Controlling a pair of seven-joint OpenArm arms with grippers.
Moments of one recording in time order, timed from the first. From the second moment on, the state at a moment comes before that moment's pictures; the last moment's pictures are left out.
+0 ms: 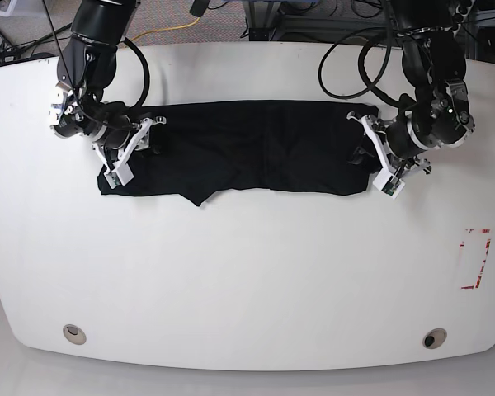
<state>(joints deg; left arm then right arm) 5.7 -9.6 -15.7 104.8 -28.0 -42.6 66.0 -2.6 8.6 22.7 86.6 34.9 40.9 -68.3</state>
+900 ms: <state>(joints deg) 3.4 -9.5 -14.7 86.9 -29.5 -40.2 57.5 5.8 9.1 40.6 91.5 35.1 41.1 -79.9</state>
